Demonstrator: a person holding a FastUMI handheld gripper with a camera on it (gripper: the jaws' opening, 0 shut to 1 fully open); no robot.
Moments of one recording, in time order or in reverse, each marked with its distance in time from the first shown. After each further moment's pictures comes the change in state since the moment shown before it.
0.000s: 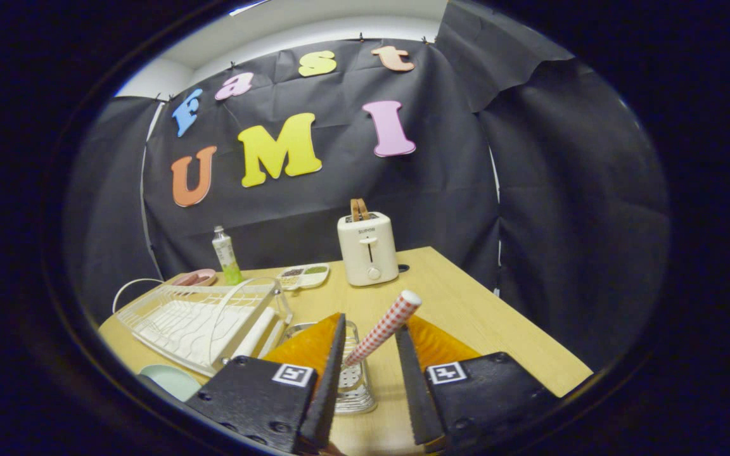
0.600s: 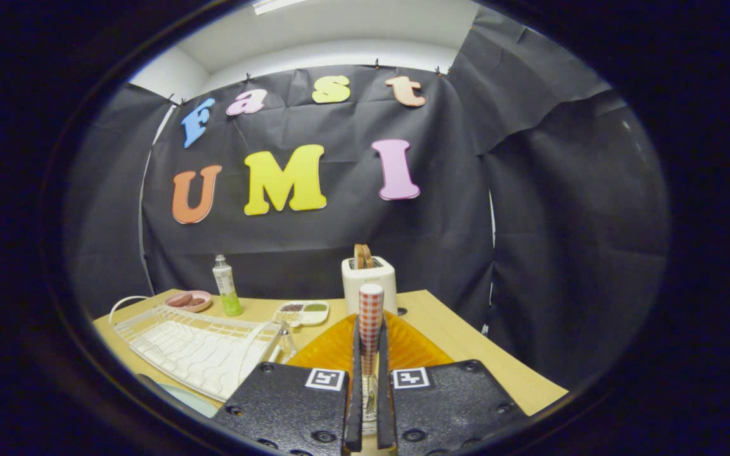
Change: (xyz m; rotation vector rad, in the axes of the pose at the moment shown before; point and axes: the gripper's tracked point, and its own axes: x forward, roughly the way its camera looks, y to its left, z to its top) arm -0.029 0.037 0.080 -0.052 -0.170 -0.029
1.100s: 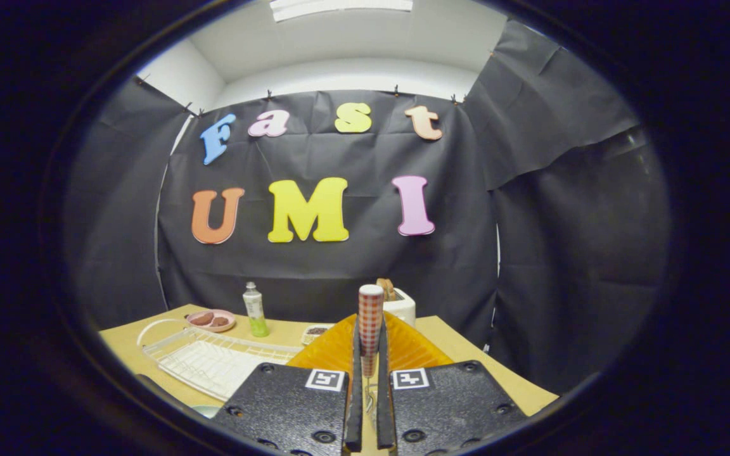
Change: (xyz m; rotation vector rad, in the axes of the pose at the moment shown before) arm -0.084 0.080 0.046 -0.038 -0.068 0.032
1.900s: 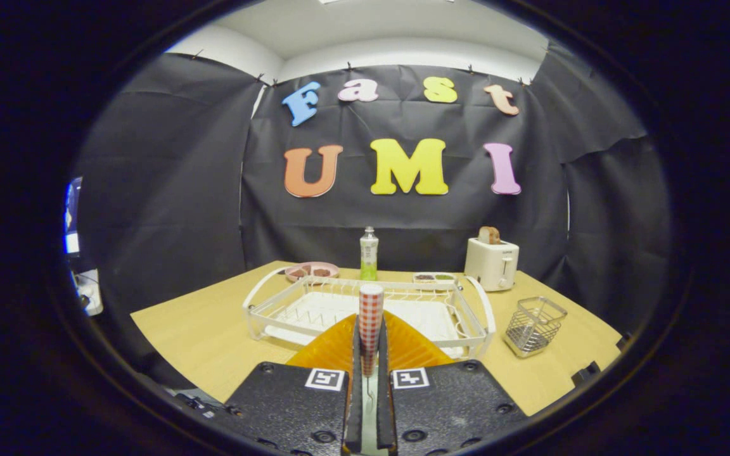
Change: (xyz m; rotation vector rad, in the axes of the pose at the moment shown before) arm -0.095 0.229 -0.126 -0.078 0.164 0.257
